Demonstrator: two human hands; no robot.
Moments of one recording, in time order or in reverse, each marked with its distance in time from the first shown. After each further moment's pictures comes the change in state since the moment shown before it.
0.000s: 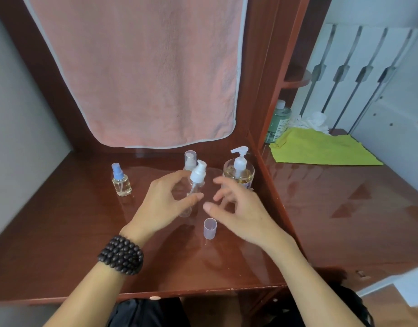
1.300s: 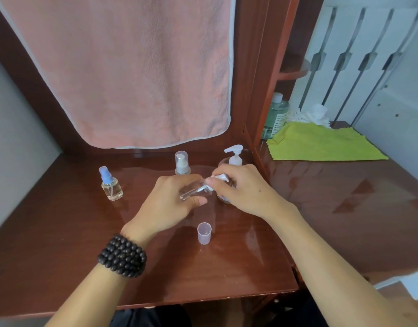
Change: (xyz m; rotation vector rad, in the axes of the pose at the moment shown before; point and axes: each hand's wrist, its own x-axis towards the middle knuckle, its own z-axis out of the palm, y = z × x) left_hand 0.024 0.011 0.016 0.164 -0.168 0.027; right_hand 0.051 0.015 -0.032 -0.104 -0.008 -0.190
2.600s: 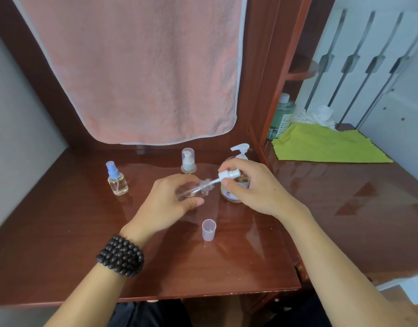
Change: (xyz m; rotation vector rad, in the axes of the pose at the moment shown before) left_hand -0.013 -0.018 -0.002 -0.035 0.085 -0.079; right_hand -0.008 -0.006 -0.012 0.054 -0.010 -0.007
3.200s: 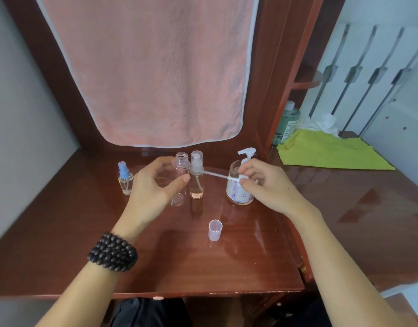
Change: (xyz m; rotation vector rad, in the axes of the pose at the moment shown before) left_hand -0.010 -0.001 -0.032 -0.316 0.288 -0.062; right_hand -0.003 0.010 -0.009 0.040 0.059 0.212
